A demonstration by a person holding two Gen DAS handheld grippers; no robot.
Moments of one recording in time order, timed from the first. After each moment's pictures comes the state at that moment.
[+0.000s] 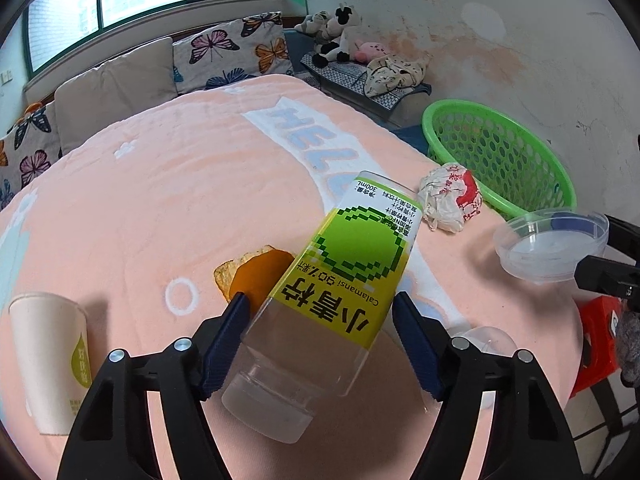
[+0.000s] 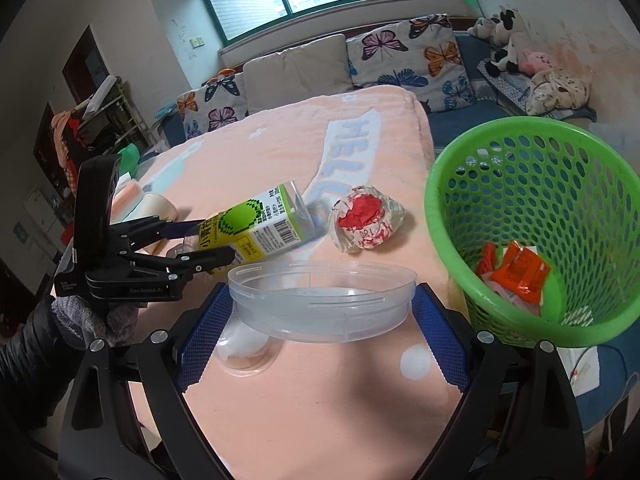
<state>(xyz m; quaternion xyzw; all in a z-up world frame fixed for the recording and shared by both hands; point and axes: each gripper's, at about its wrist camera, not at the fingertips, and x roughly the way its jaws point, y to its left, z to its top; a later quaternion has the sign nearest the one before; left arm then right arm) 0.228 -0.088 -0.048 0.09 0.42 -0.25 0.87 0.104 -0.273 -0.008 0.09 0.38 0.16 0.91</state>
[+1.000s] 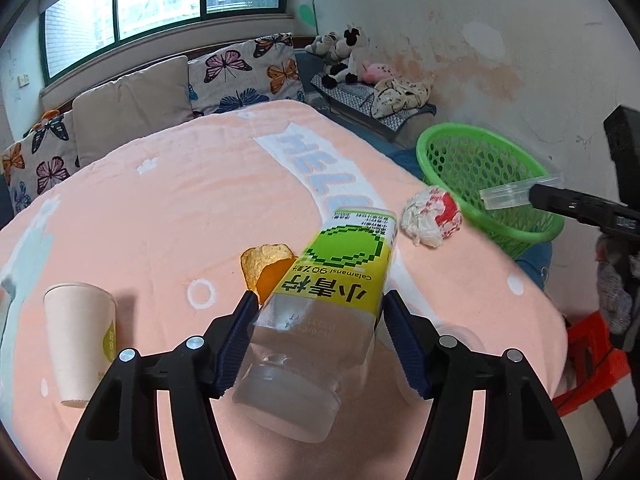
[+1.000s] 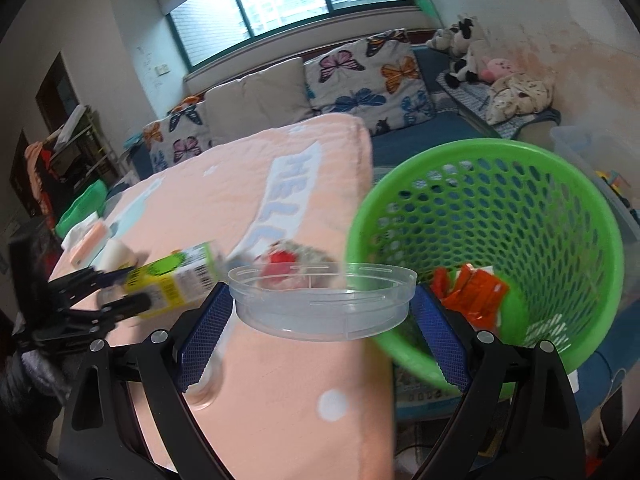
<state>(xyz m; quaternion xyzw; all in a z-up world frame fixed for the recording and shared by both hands) 0.198 -0.079 -0.018 0.08 0.39 -0.24 0.89 0.122 -0.323 0.006 0.11 0.36 0.09 0.92</state>
